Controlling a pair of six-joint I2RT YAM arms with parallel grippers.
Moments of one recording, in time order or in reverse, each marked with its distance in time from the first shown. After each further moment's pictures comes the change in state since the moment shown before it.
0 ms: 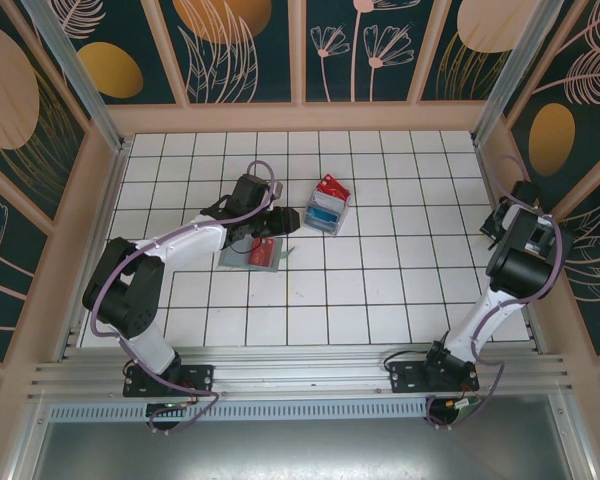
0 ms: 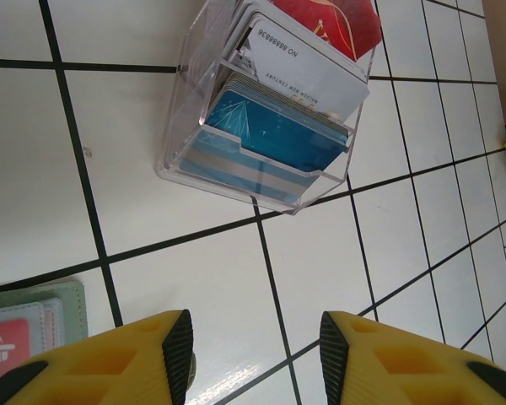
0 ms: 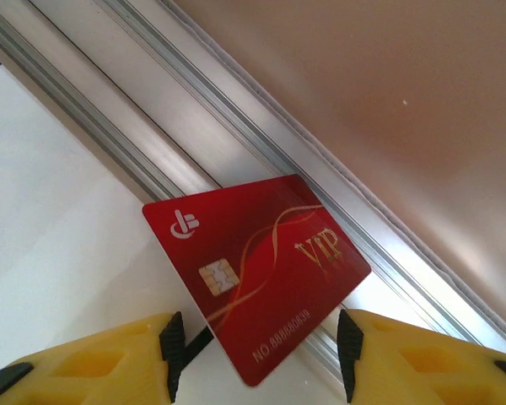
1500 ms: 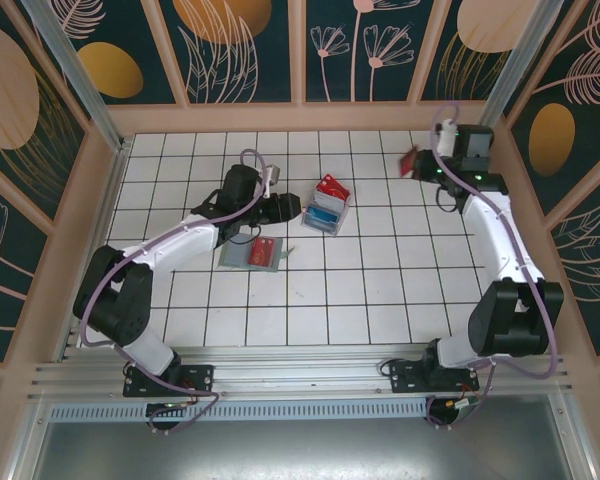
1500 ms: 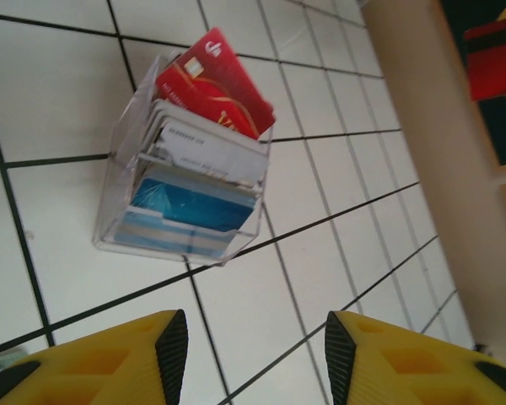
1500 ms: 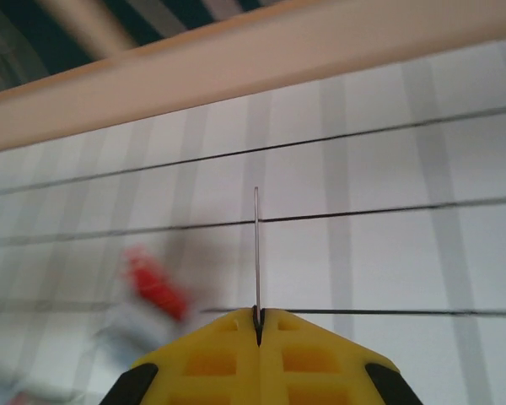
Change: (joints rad) left arm 0.035 -0.071 -0.008 0.139 0.084 -0.023; right arm 0.534 -0.502 0.105 -0.138 -0.520 -0.003
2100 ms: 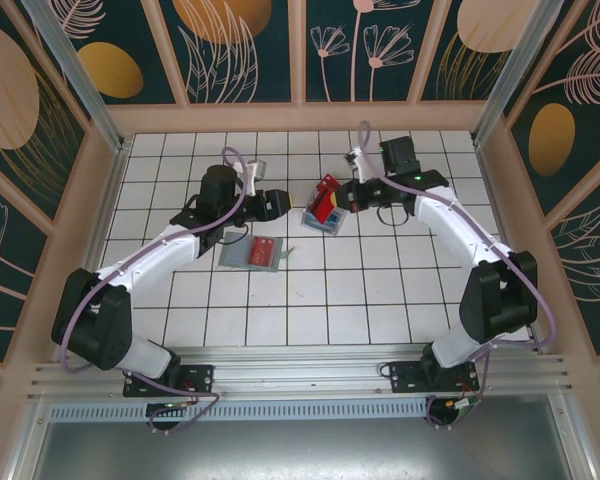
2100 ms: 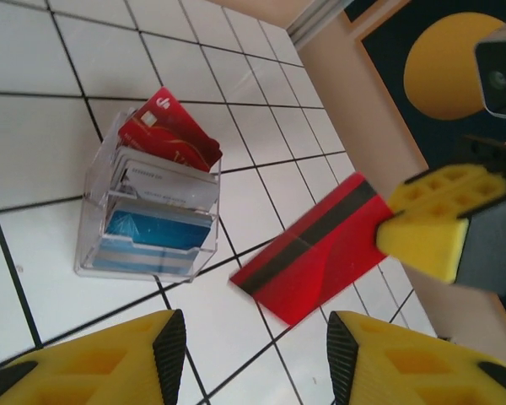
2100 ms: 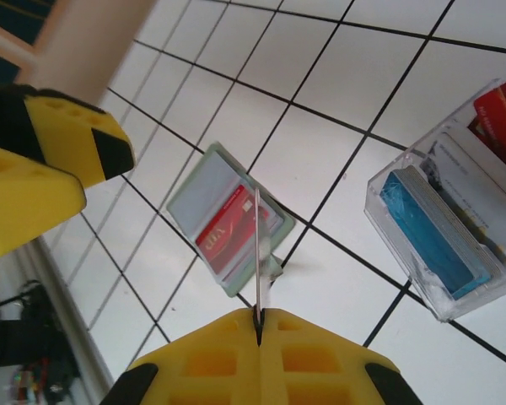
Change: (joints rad) left arm 0.045 -0.150 -0.089 0.059 0.064 0.019; right arm 0.353 0.127 0.023 -0.133 -0.237 -0.110
